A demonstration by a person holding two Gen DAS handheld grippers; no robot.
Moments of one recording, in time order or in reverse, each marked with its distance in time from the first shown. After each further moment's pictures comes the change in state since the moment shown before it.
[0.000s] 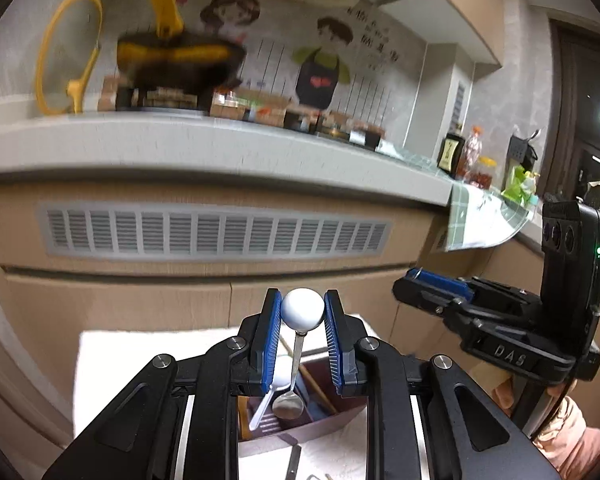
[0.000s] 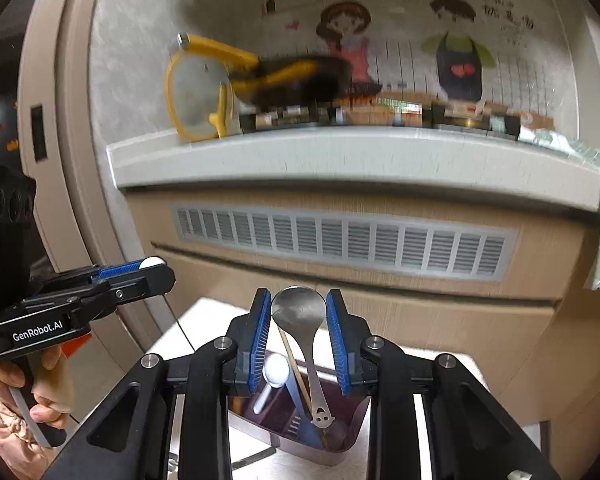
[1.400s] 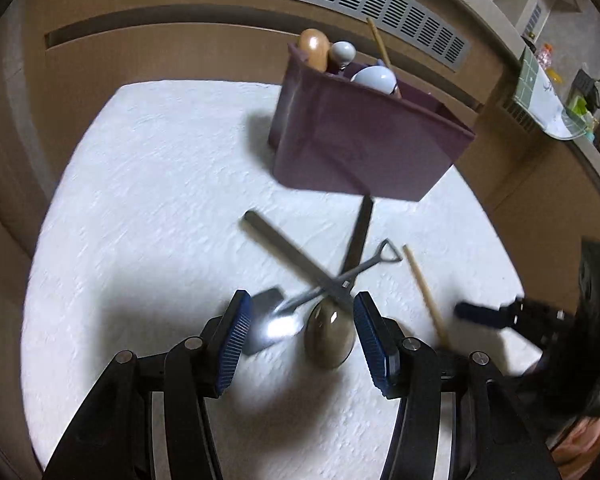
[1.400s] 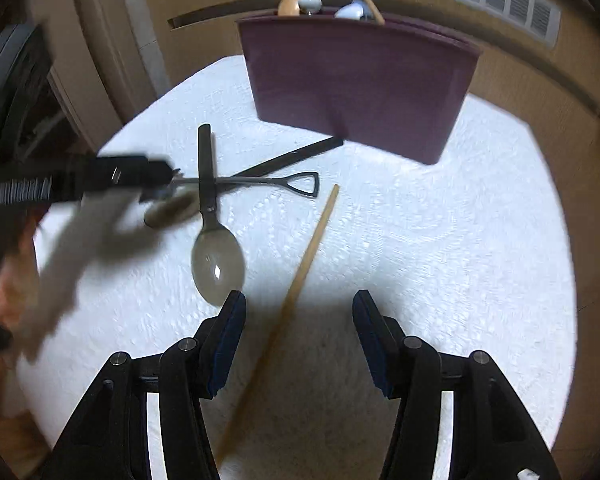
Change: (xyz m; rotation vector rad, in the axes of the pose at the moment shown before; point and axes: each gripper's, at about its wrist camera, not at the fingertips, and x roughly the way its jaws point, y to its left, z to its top) left arm -0.010 0.036 -0.215 -0.175 0.437 0.126; right arm 0.005 0.069 -0.247 -0.081 0.513 -0.012
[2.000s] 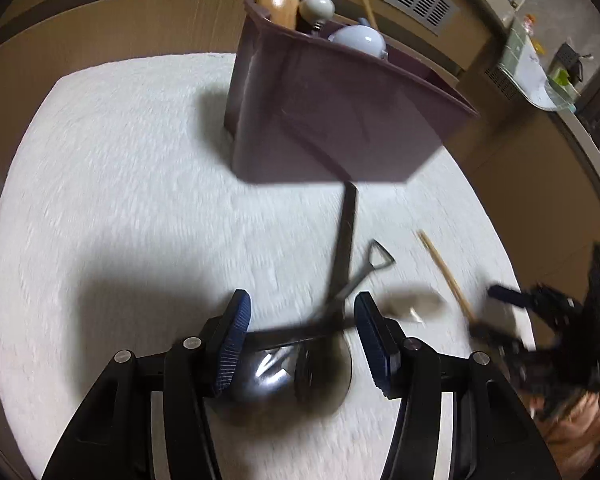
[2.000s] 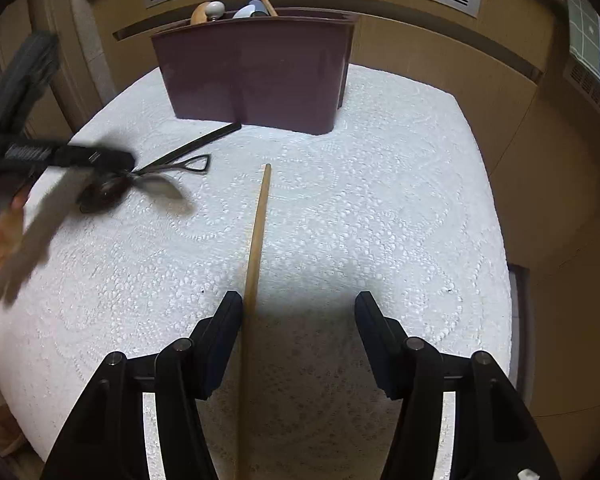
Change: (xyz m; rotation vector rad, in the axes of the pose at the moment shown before) left arm 0.031 0.004 0.022 0.076 0.154 -0.103; right arm -0.018 -0.060 -0.022 0.123 0.019 -0.104
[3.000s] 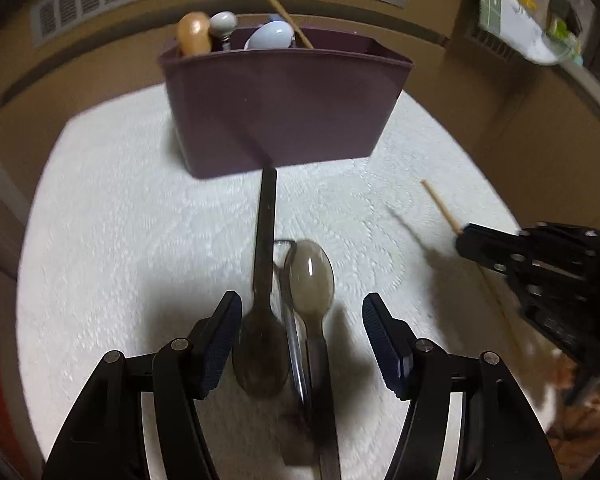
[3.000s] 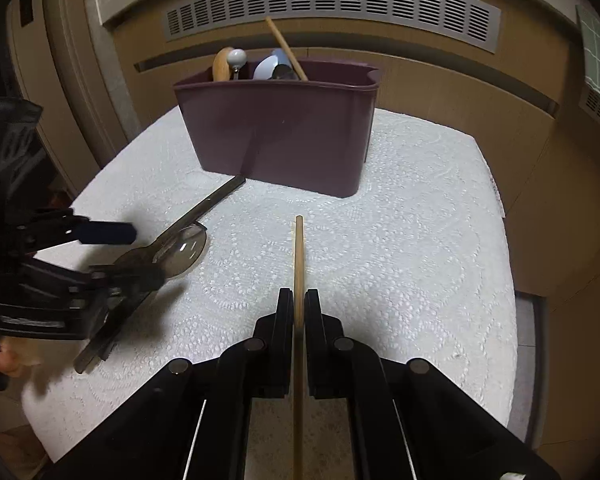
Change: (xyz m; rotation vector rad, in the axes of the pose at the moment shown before) left arm 0.003 -0.081 -0.016 0.123 -0.031 0.239; right arm -0.020 0.007 0.025 -0.009 -0.109 0.087
